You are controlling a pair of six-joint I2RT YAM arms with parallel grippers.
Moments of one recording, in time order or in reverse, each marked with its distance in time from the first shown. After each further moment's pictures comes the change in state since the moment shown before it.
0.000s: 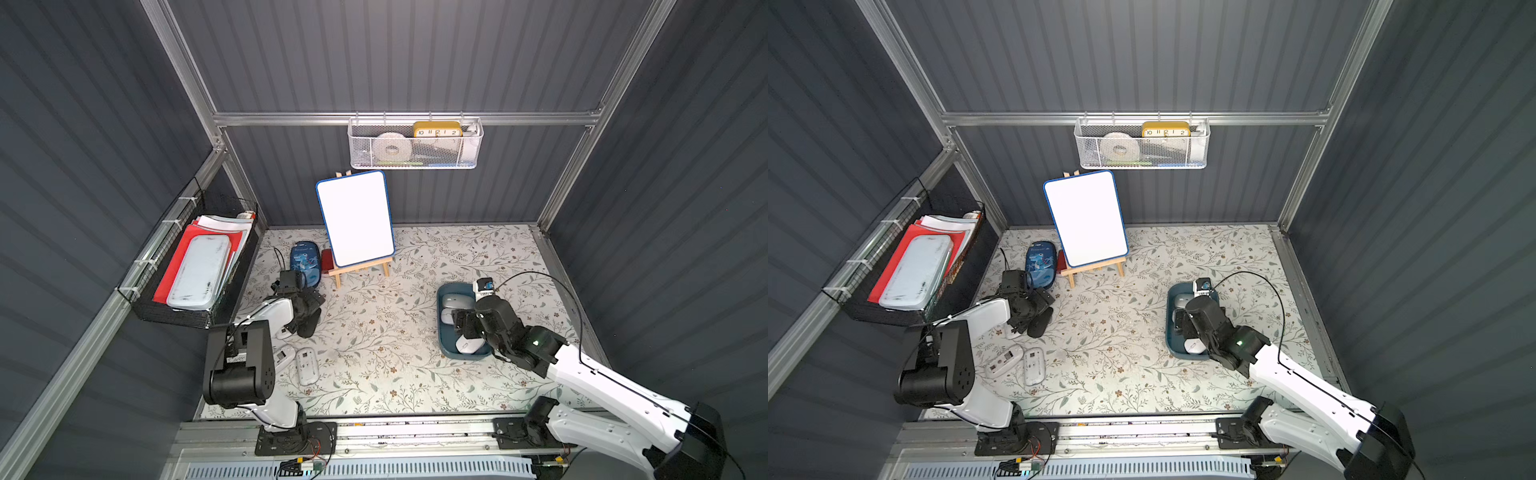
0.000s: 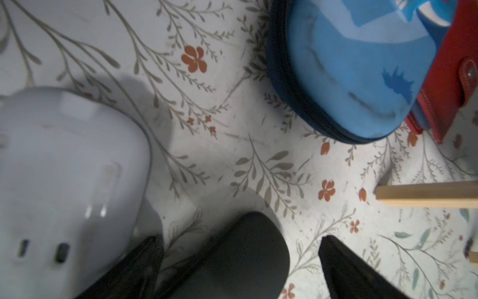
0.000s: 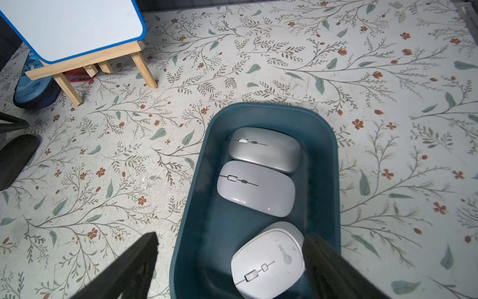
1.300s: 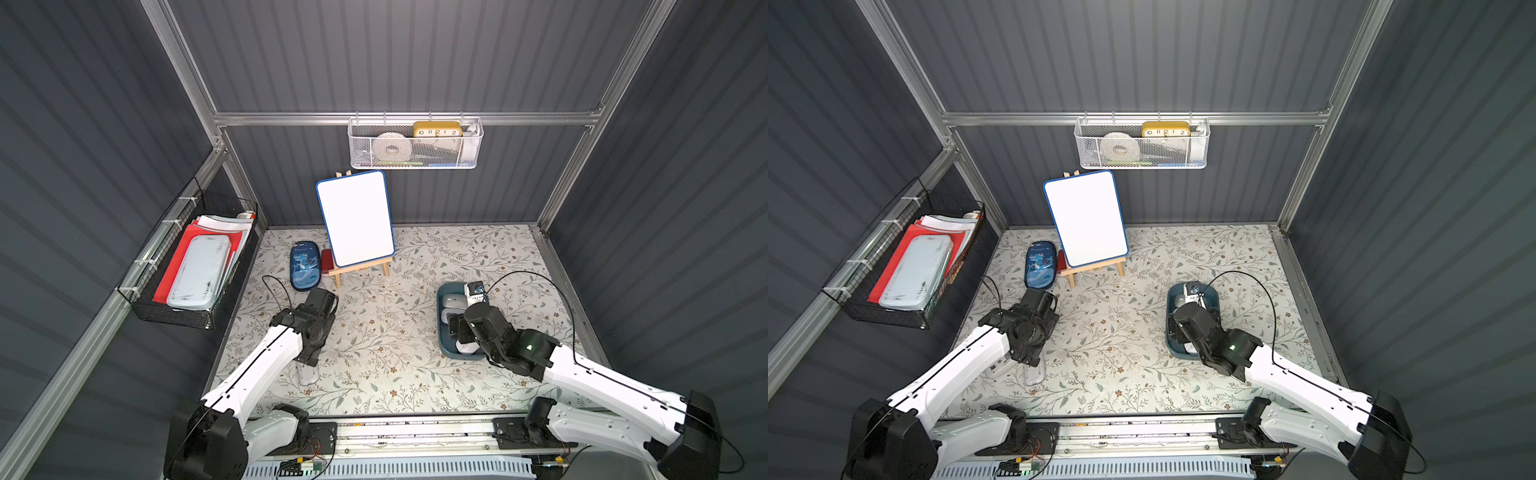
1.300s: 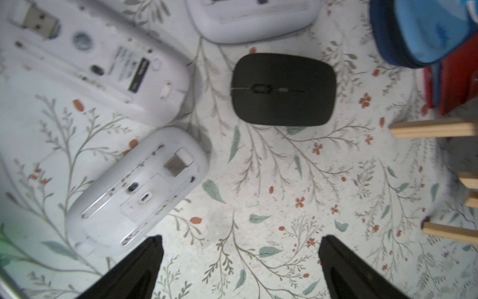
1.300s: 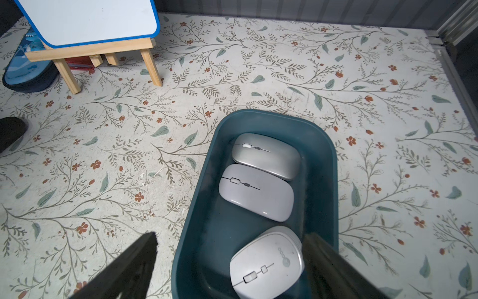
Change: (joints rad) left arm -0.381 -0.419 0.003 -0.578 -0.277 -0.746; right arm 0.116 0.026 0.013 0.000 0.126 -0.029
